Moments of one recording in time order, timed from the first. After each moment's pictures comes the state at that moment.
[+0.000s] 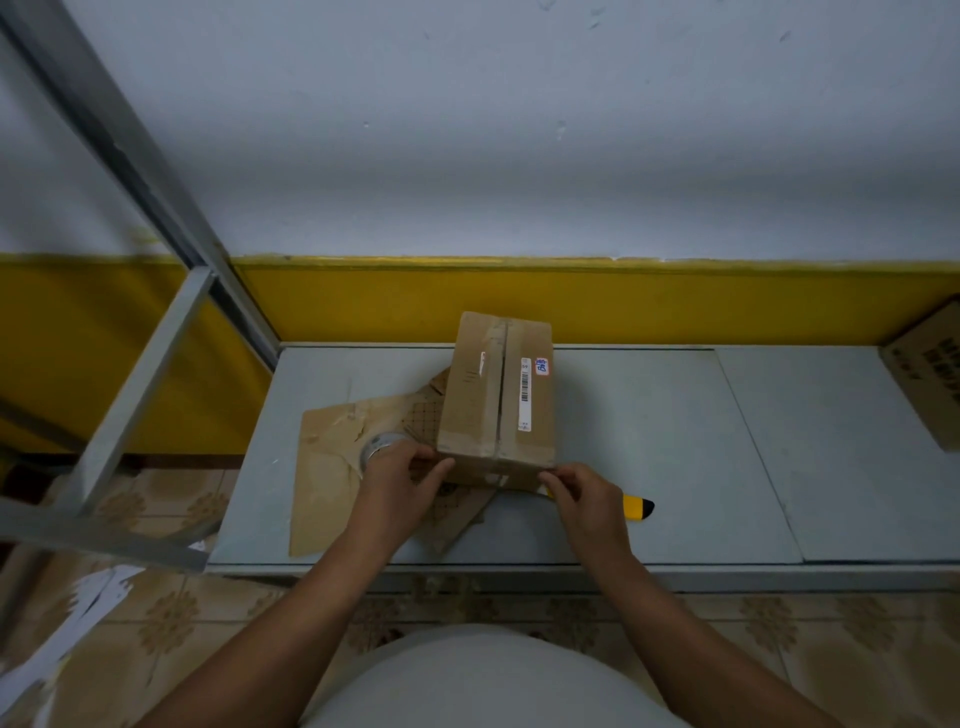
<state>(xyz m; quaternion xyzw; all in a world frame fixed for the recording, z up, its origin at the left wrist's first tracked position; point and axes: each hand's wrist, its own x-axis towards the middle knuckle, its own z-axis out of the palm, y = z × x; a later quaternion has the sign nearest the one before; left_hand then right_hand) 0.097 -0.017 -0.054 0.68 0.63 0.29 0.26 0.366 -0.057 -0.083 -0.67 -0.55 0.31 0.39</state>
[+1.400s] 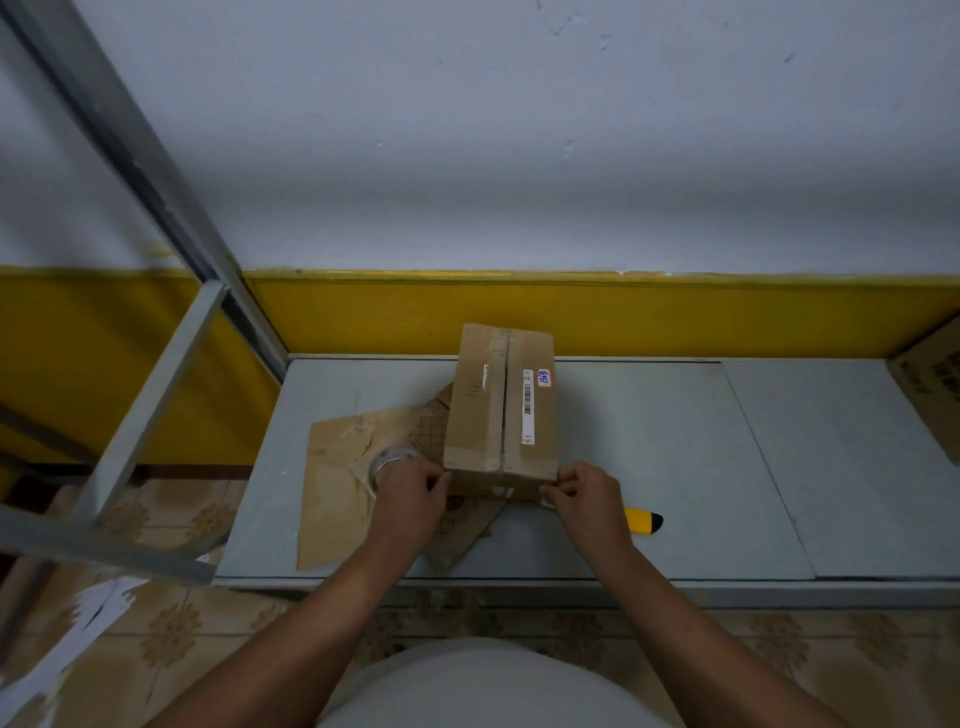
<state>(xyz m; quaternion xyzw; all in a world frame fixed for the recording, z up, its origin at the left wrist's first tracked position) 0.102 -0.009 -0.060 0.67 0.67 0.23 0.25 0.356 -0.033 -0.065 -0.73 -0.52 0.34 0.30</state>
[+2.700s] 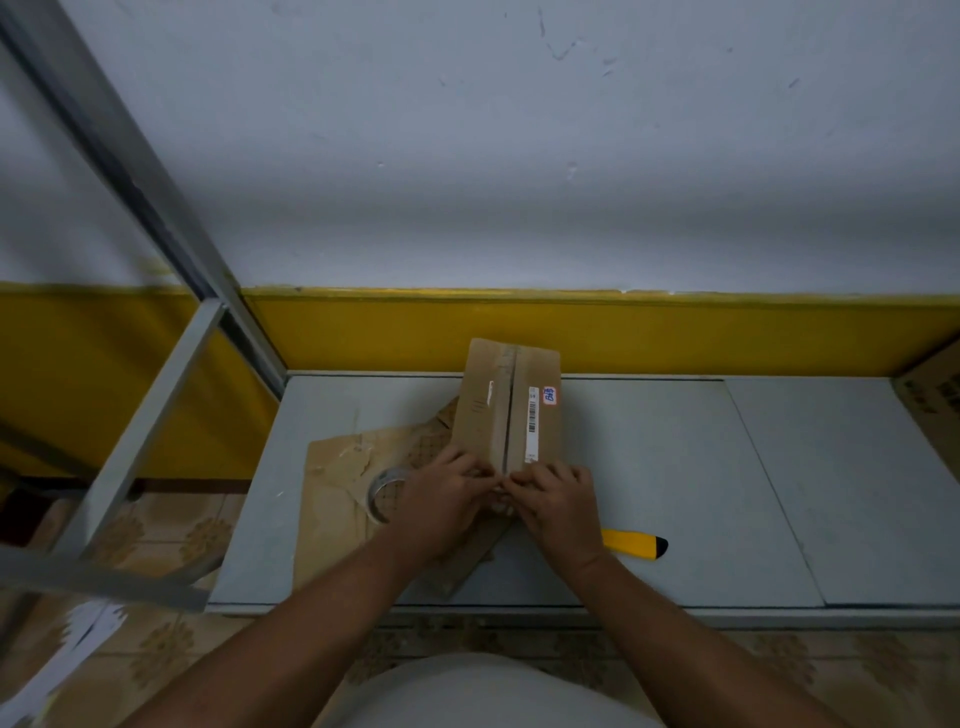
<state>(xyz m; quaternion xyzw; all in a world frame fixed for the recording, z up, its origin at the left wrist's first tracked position) 0.124 0.023 -0.051 0.88 0.44 0.16 0.07 0.336 -0.004 -0.084 -0.55 -0.80 -0.04 0.24</state>
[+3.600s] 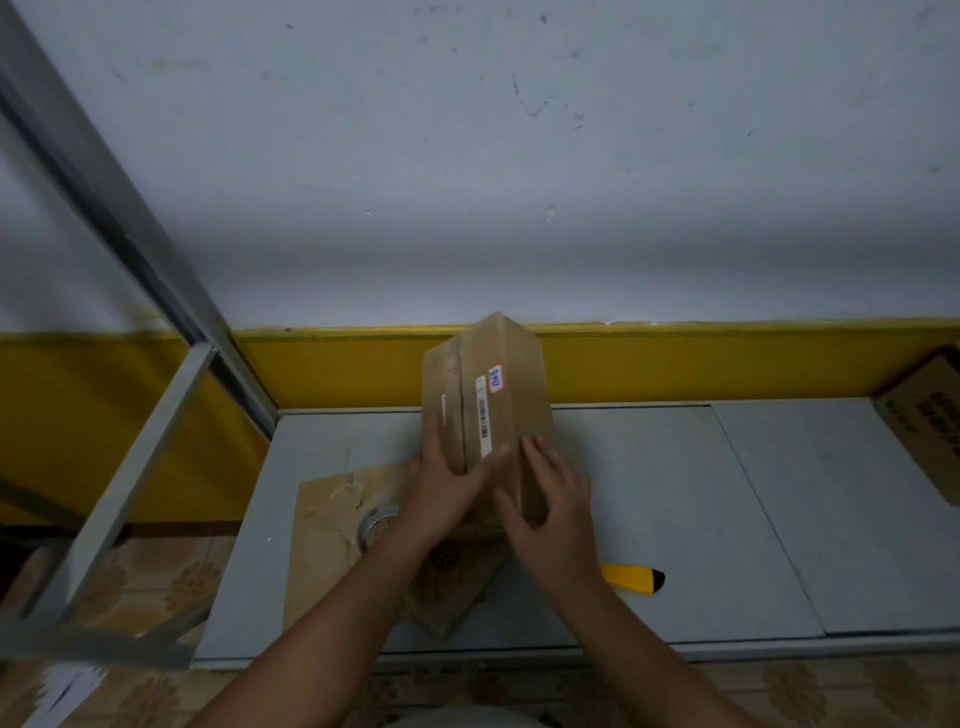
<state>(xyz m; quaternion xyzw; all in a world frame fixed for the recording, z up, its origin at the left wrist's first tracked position) 0.153 0.046 0.017 0.53 0.59 0.35 0.49 0.310 -0.014 0.001 -0.64 -0.61 0.21 0.42</state>
